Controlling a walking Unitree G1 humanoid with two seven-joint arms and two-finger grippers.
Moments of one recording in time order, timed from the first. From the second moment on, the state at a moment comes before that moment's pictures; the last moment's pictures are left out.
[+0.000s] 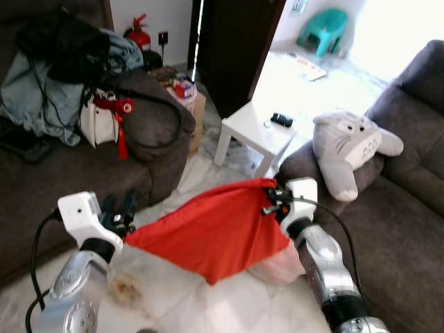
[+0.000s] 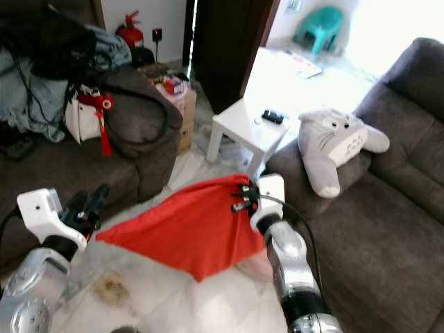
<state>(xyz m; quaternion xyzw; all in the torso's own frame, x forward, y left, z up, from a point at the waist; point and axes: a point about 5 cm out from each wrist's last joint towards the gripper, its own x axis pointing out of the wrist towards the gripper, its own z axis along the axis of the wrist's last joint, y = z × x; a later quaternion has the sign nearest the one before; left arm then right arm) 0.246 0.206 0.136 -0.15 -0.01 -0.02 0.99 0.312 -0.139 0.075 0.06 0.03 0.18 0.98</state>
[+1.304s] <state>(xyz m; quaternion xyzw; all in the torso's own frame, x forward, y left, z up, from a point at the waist) 0.255 0.197 0.149 -0.16 -0.03 -0.04 0.99 0.247 -0.135 0.122 0.16 0.07 0.34 0.92</state>
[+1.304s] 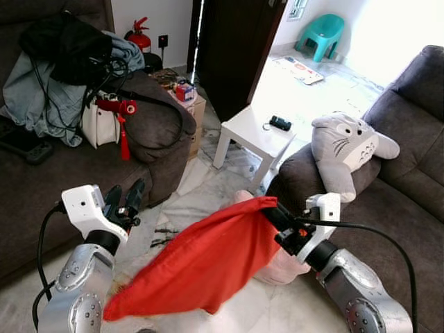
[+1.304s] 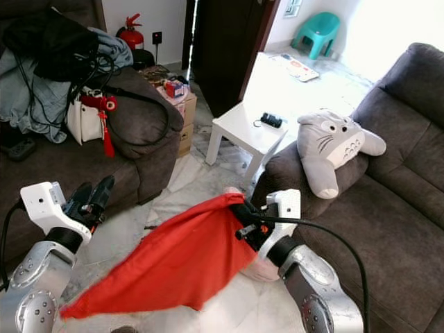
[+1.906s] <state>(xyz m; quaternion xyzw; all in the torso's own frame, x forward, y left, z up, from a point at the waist) 0.235 0.193 0.141 -0.18 0.00 -0.09 0.98 0.233 -0.173 0.114 0.11 0.12 0.41 0.90</state>
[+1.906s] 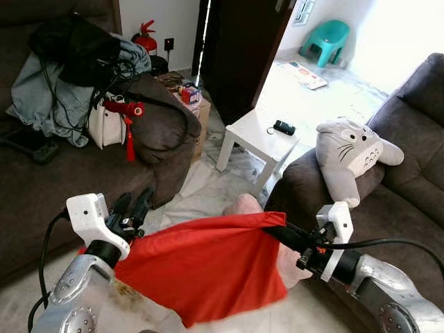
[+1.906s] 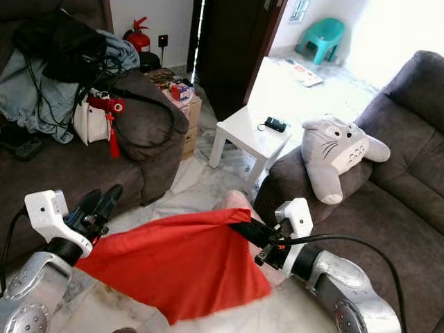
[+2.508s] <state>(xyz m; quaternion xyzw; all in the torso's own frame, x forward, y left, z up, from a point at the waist) 0.211 0.198 0.129 -0.12 0.07 -0.14 0.98 0.226 -0.176 0.108 0.12 0.14 0.44 0.88</state>
